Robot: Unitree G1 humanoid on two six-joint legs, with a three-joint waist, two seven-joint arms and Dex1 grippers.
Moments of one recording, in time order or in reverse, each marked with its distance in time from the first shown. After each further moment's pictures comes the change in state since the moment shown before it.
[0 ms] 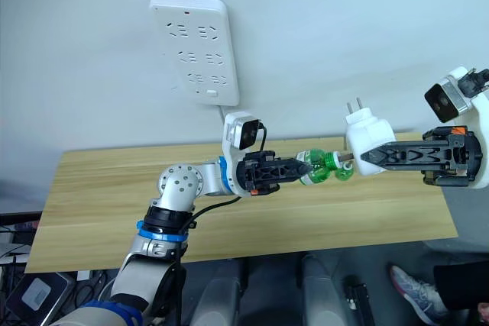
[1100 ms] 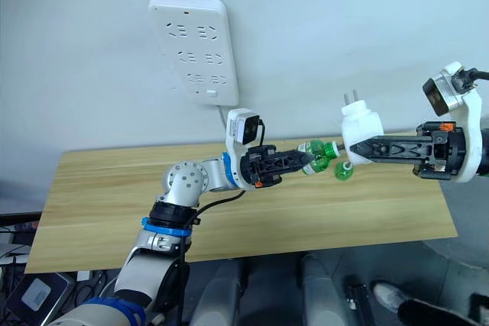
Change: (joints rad) left arm -0.030 -0.015 0.005 0.083 0.075 -0.063 -0.044; right arm 0.033 0.053 -0.058 -0.090 0.002 -0.117 -0.188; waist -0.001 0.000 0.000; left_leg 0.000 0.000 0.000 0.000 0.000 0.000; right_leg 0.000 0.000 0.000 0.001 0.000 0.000
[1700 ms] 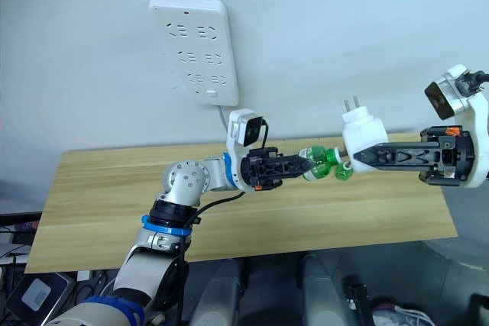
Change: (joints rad) left arm -0.014 0.005 -0.023 -0.014 0.018 0.006 -0.044; right arm 0.012 -0.055 -0.011 0.014 0.000 0.061 0.089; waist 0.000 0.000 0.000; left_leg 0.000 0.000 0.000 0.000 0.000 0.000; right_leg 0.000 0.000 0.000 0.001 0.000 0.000
